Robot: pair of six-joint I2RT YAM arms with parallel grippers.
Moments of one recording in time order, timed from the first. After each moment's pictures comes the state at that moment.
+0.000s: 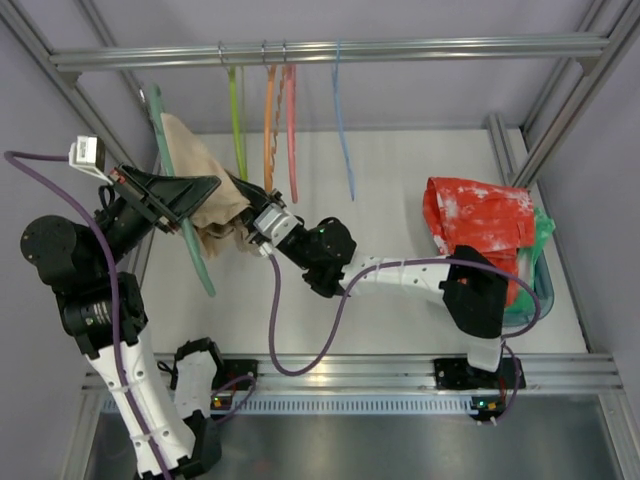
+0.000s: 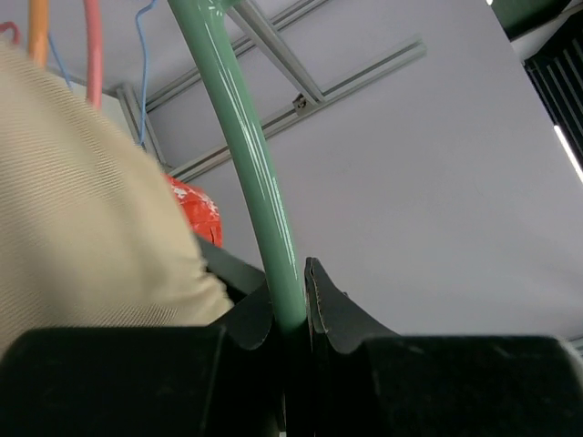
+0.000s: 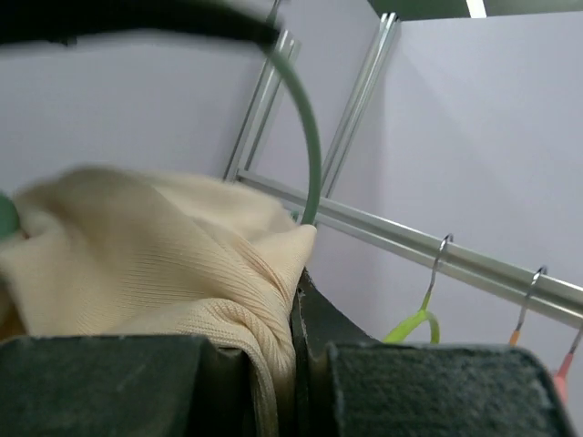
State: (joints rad) left arm 0.36 0.77 1.44 -0.33 1.05 -1.37; right arm 1.23 1.89 1.43 1.23 0.08 -0.62
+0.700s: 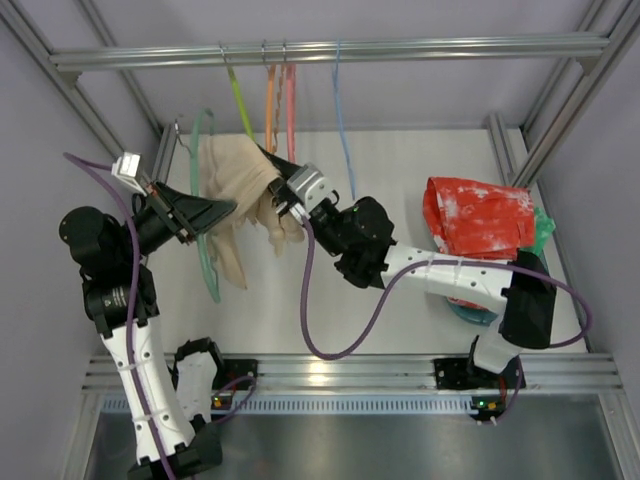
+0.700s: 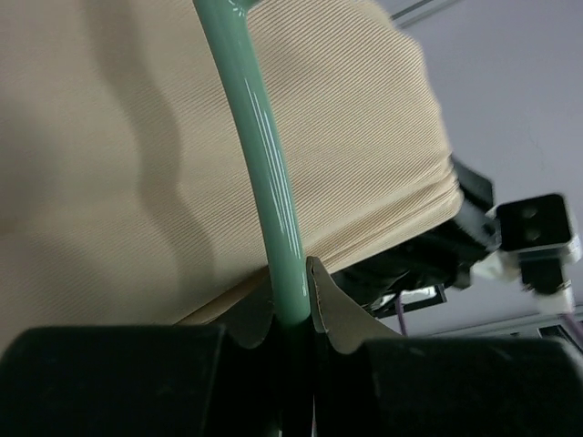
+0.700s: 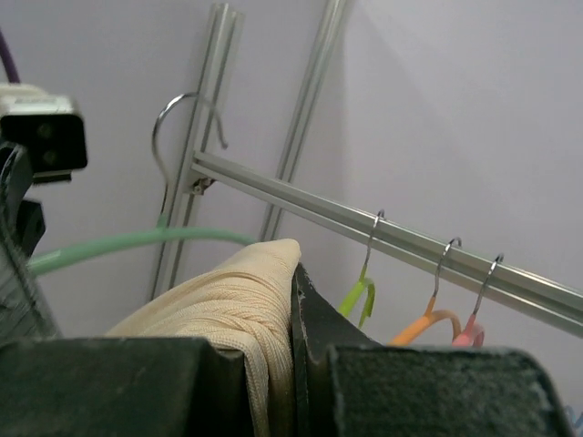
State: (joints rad) left arm 0.35 0.73 1.18 -0.31 1.16 -1.19; right arm 1.20 1.64 1.35 0.99 0.17 -0.56
